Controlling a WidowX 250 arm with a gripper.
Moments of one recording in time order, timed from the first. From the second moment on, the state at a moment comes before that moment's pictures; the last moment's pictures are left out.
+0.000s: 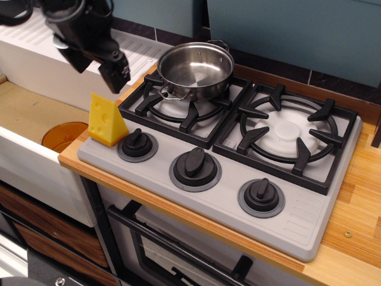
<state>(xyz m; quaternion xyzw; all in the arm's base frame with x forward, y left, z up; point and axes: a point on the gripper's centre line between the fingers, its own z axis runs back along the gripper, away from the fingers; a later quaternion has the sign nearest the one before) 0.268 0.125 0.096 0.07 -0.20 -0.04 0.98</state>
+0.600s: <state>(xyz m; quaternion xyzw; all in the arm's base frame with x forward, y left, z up) 0.259 0.129 0.079 0.06 -0.24 -0.03 0.97</state>
